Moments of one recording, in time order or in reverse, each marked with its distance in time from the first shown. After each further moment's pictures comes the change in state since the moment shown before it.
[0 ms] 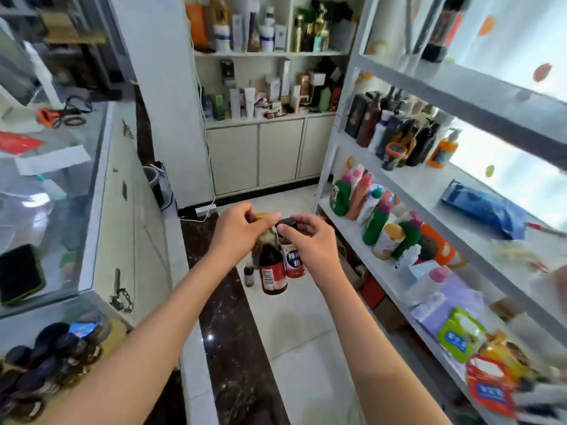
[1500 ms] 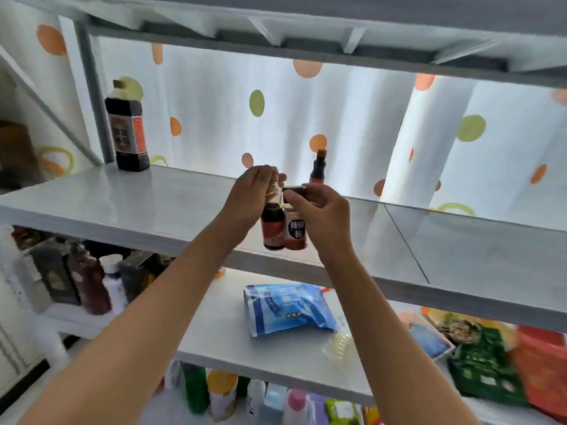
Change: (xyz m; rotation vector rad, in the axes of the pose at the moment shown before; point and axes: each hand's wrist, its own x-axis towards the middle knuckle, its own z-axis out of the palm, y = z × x) left_hand 0.347 0.431 0.481 -0.730 -0.943 0.512; right_hand 0.331 -0.166 -0.468 -0.176 1.083 -0.414
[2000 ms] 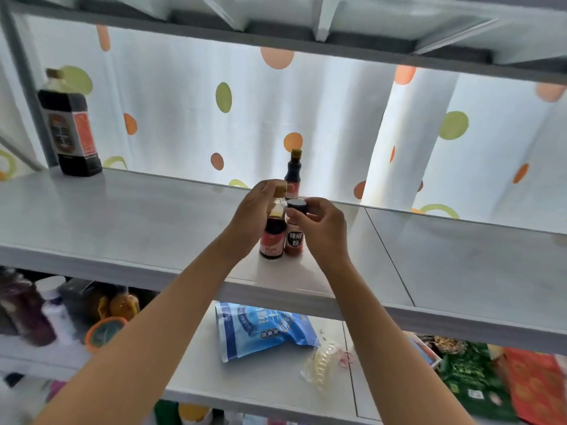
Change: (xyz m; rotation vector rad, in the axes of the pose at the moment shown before) left_hand 0.057 -0.062 0.066 -0.107 -0.179 -0.017; right_hand 0.070 0.071 -0.052 -0.215 0.049 0.006
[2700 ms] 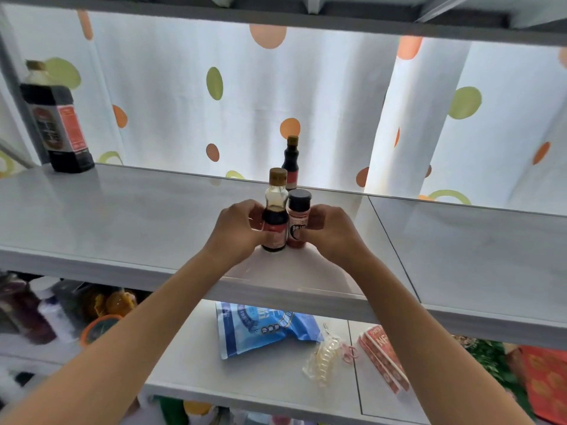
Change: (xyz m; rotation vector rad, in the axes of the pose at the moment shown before) left_hand -0.018 -0.022 -0.011 0.750 0.054 -0.027; right_hand 0.018 0.040 -0.031 -0.246 -0.313 0.015
